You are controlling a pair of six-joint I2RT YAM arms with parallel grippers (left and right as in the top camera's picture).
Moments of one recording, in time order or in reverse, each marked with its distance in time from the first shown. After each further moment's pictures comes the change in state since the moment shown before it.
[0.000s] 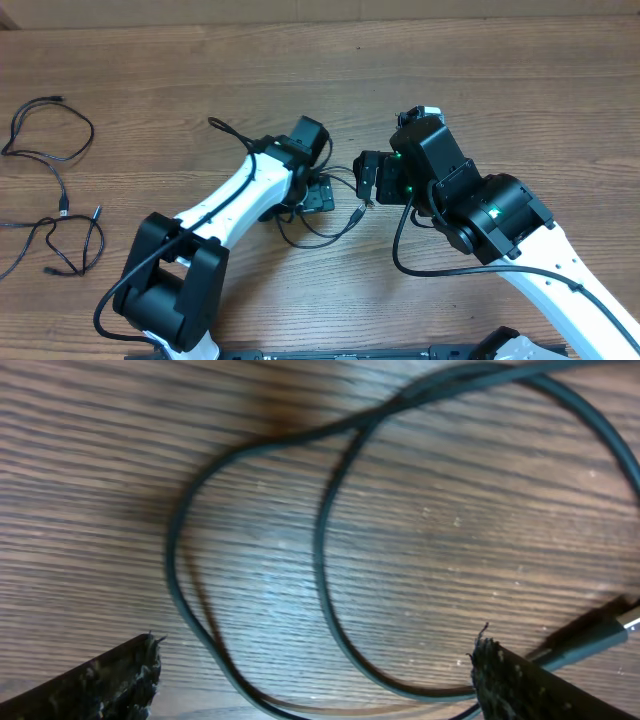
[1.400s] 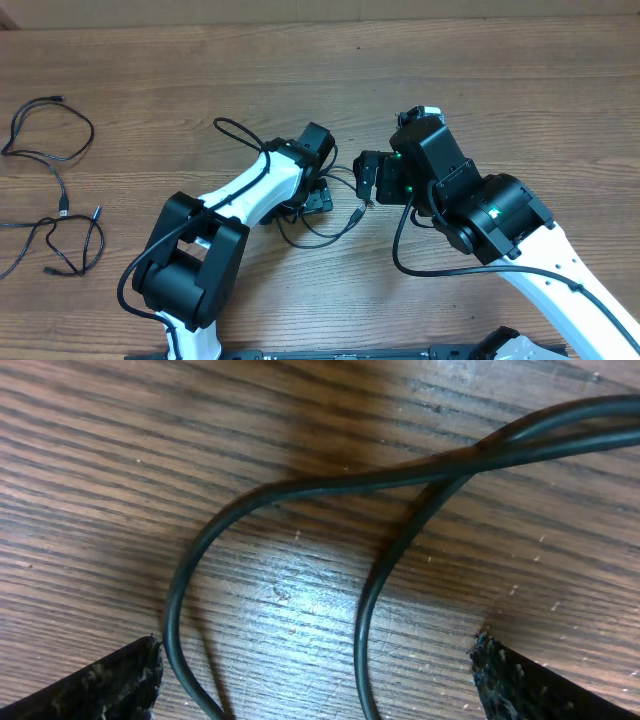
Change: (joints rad) left arm -0.010 0.116 0.006 0.031 -0.082 -0.087; right arm 0.000 0.000 0.000 0.000 0.000 0.000
